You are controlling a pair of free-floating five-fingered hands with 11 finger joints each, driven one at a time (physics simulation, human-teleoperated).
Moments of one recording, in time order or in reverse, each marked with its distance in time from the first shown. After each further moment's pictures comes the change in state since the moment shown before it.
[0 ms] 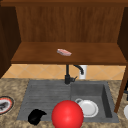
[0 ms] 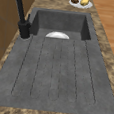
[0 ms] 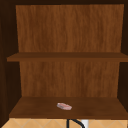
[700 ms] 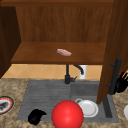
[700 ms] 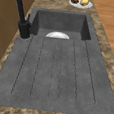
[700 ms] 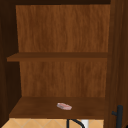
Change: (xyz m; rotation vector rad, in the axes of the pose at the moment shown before) left hand 0.000 0.000 0.000 0.000 0.000 0.000; right hand 0.059 0.032 0.058 -0.077 0.151 -0.010
